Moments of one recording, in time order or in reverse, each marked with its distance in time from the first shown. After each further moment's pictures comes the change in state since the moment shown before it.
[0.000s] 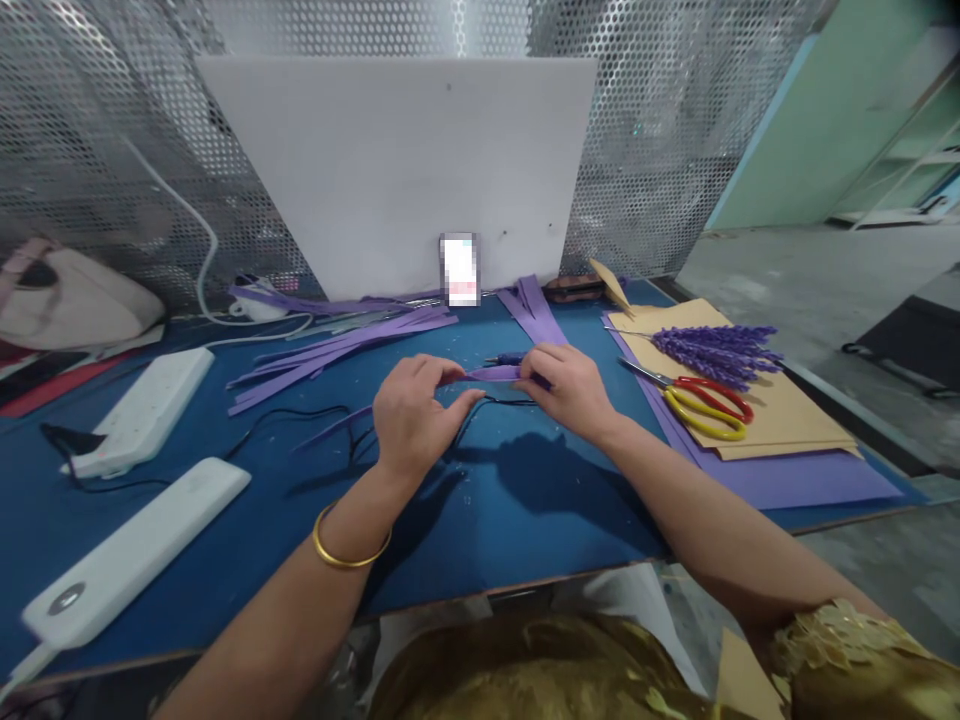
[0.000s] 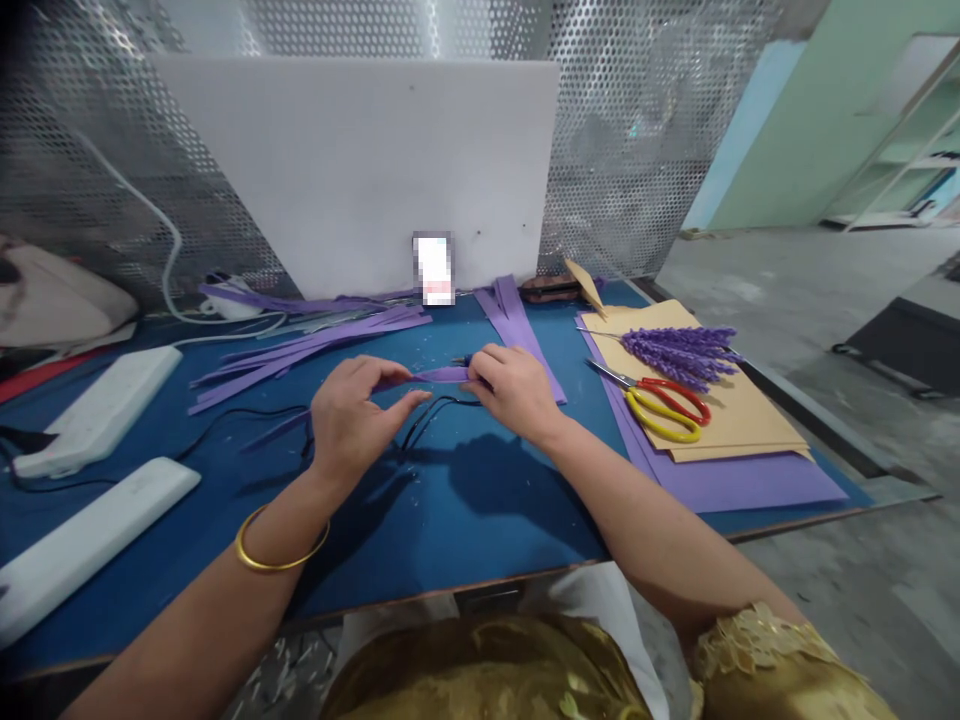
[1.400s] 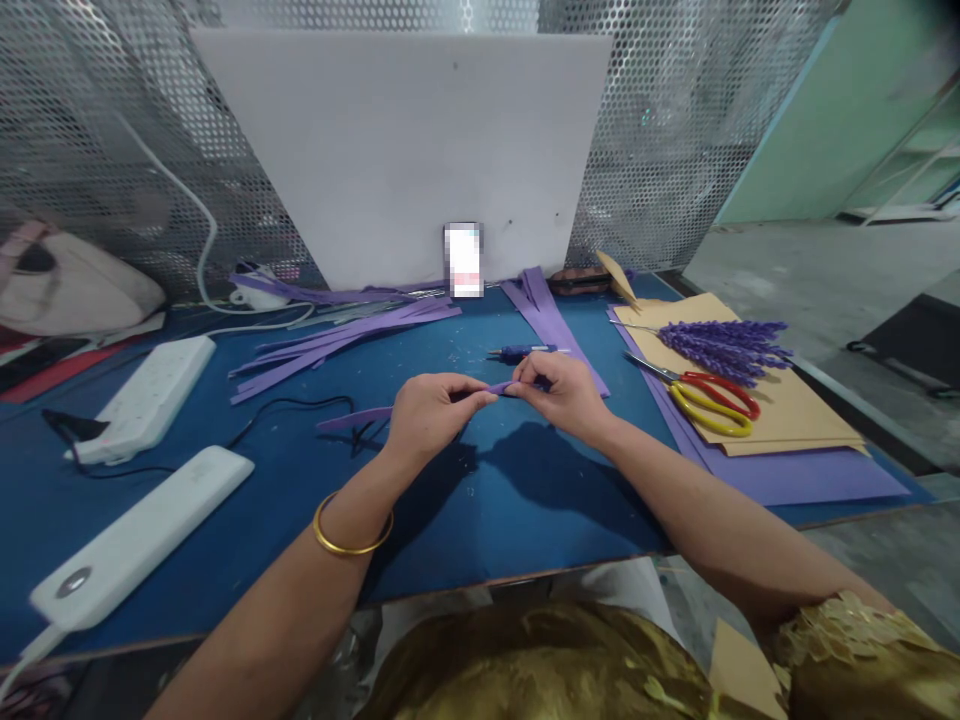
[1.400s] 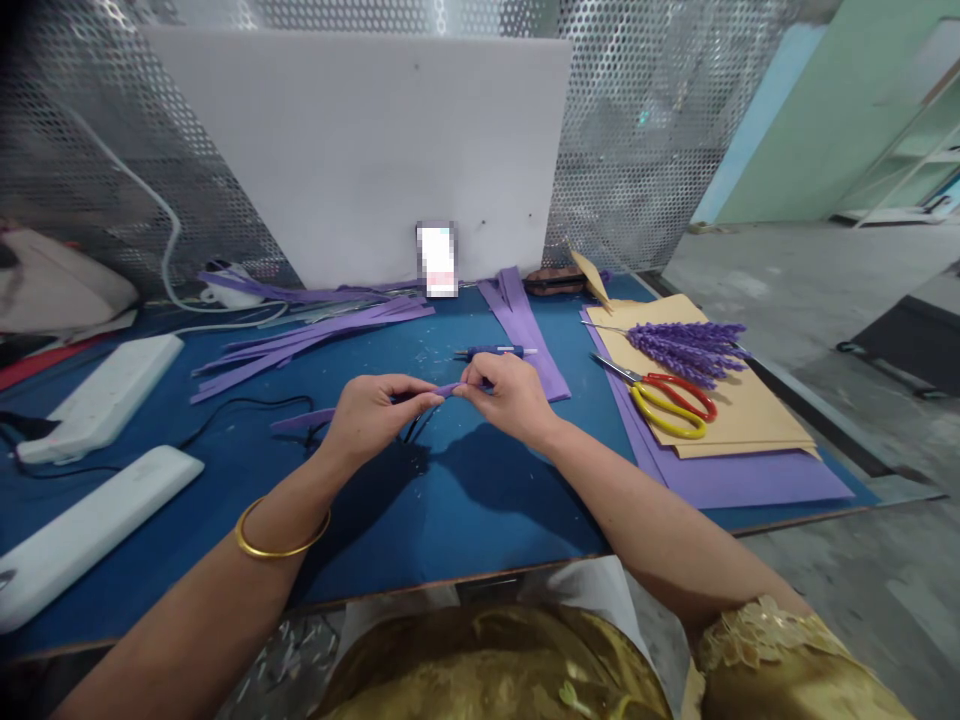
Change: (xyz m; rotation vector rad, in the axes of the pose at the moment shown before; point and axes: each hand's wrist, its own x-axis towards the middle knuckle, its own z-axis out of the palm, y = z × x) left_hand 0.003 -0.007 -0.002 0.446 -0.400 -0.028; right_hand -0.008 -0.007 0.018 0.394 0.052 0.109
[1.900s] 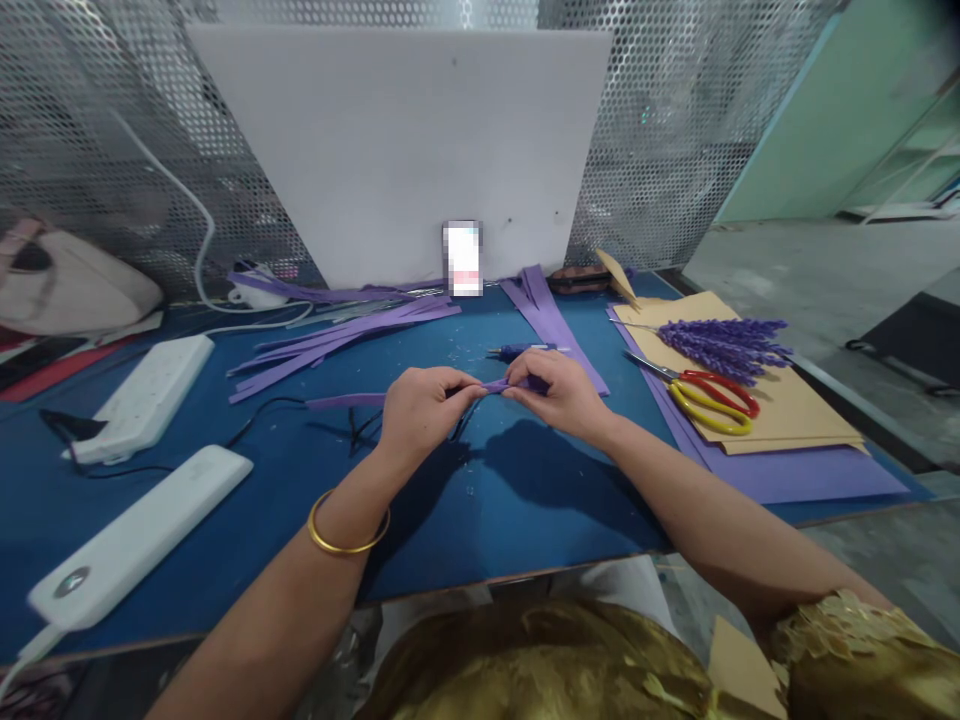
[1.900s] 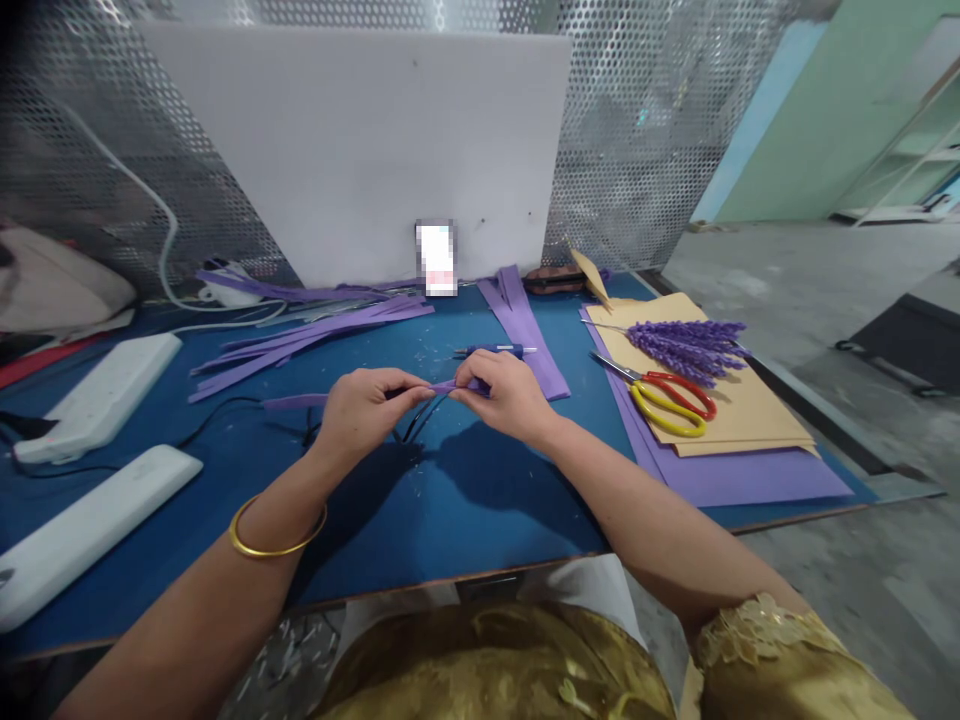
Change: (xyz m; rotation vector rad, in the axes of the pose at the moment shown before) left_hand 0.000 0.000 -0.004 0.120 0.062 0.111; right_hand 0.001 0.000 -0.002 0.011 -0.075 -0.109
